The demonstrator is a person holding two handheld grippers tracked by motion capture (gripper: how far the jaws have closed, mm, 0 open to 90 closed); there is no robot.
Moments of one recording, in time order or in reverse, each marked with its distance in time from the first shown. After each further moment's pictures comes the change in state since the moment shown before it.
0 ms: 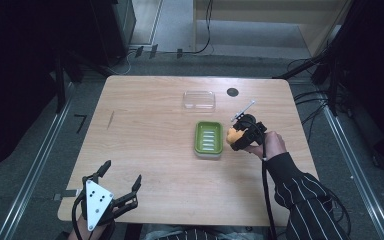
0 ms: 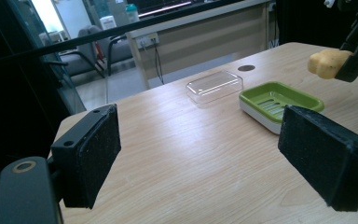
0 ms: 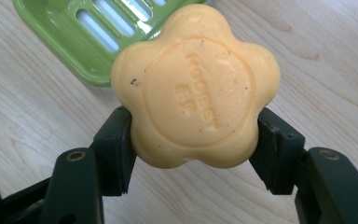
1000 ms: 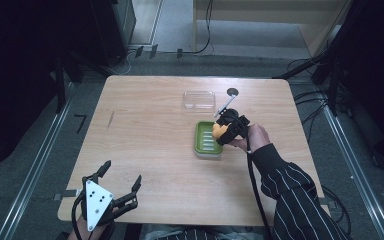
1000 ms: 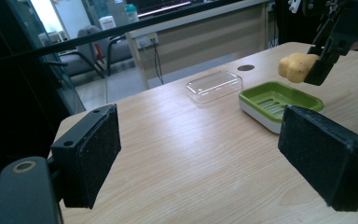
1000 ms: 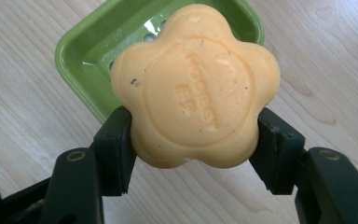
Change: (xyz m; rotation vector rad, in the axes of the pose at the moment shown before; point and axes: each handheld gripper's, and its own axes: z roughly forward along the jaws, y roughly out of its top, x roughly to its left) left arm 0.000 0.000 -0.001 0.000 -0.001 0.001; right arm 0.022 0.041 0.009 -0.007 0.013 -0.080
